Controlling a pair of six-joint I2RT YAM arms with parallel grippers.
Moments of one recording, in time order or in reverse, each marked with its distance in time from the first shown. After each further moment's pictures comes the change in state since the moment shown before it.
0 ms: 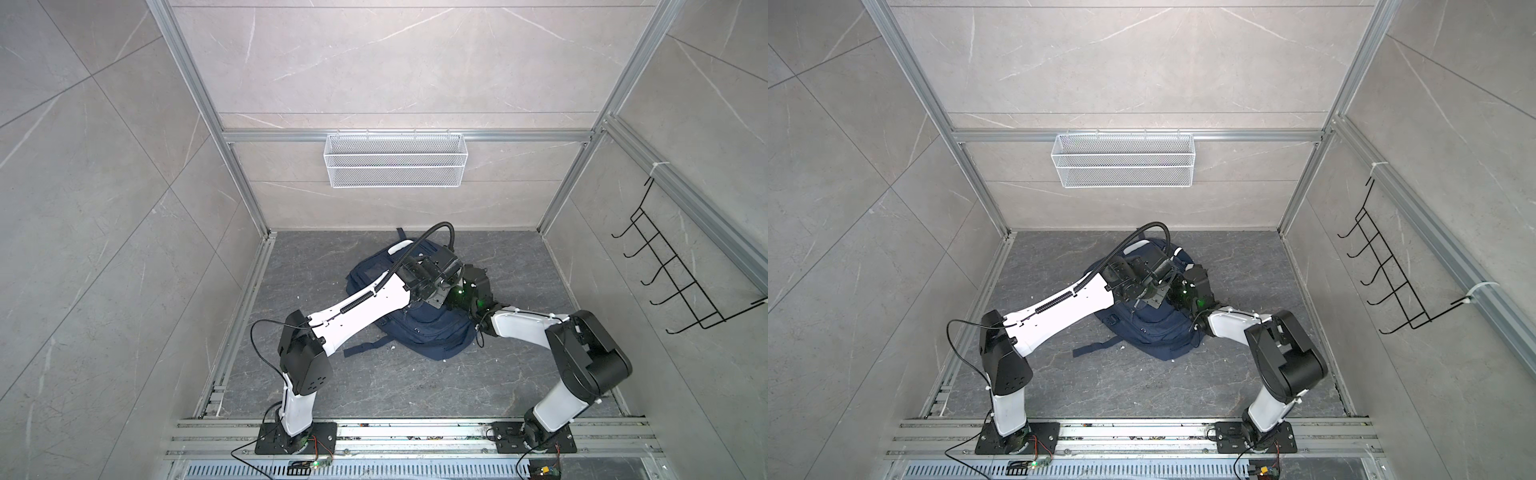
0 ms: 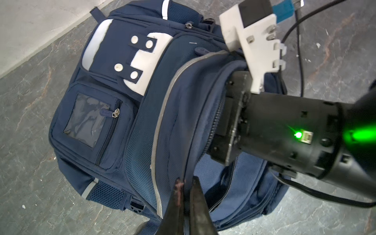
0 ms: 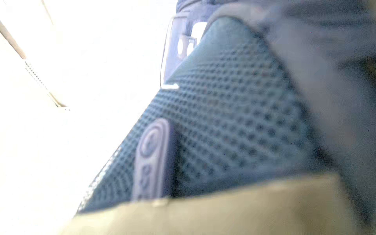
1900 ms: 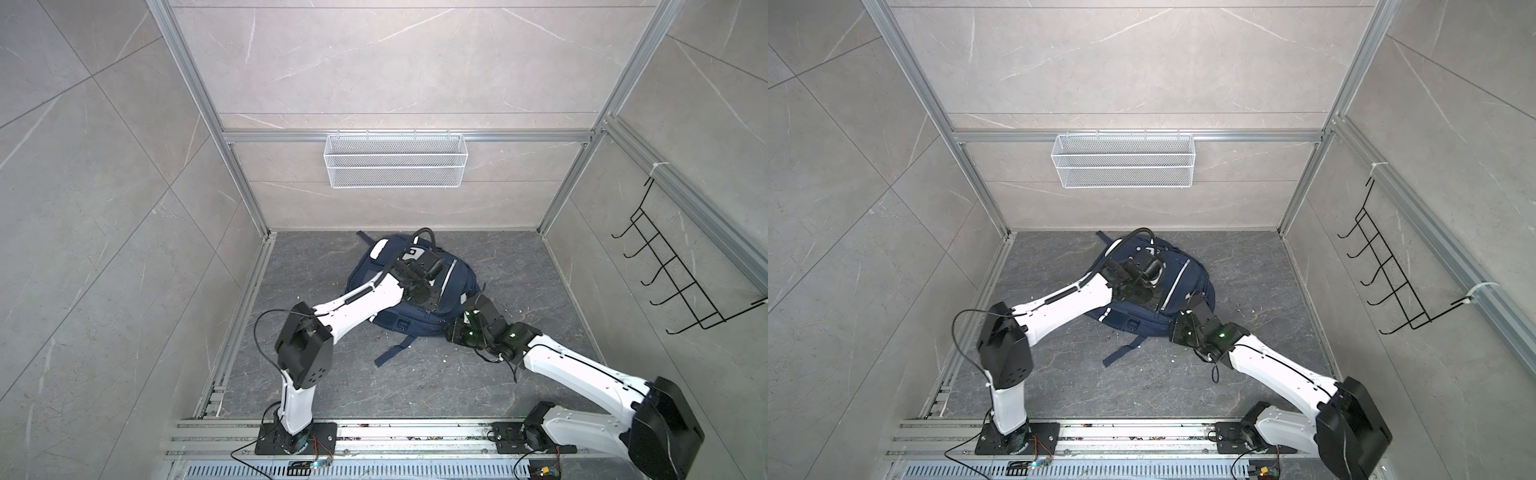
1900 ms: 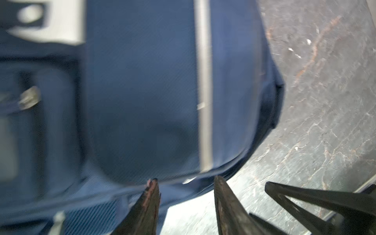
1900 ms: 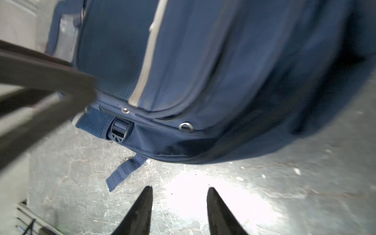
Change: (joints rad) left arm 0.127 -0.033 -0.249 0.191 0.273 -0.121; right arm 0.230 -0.476 -0.091 -0.872 0.279 -0.514
